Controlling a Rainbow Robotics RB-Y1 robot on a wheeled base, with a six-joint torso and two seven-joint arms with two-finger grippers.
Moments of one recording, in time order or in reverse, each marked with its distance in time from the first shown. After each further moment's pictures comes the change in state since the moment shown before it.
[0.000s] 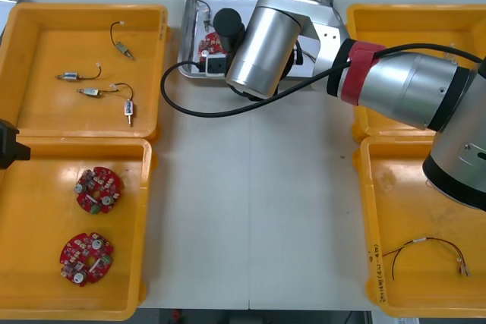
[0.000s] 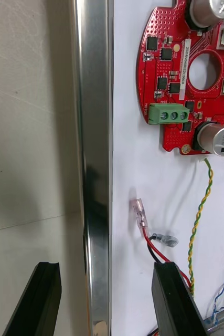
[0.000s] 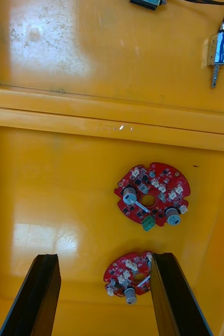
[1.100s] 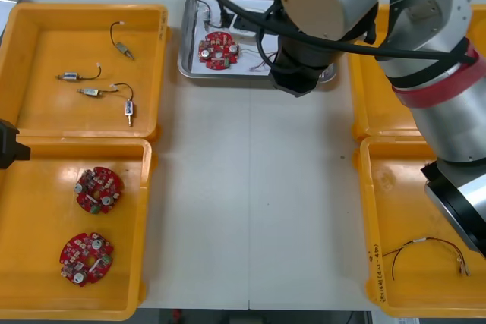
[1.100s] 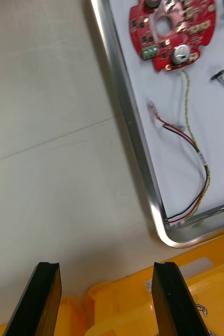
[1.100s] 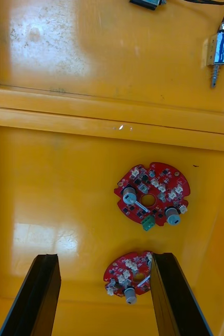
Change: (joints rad) right arm 0.313 0.003 -0.738 -0.692 0.107 0.771 0.024; left arm 0.000 0.000 0.000 0.000 0.000 0.000 0.000
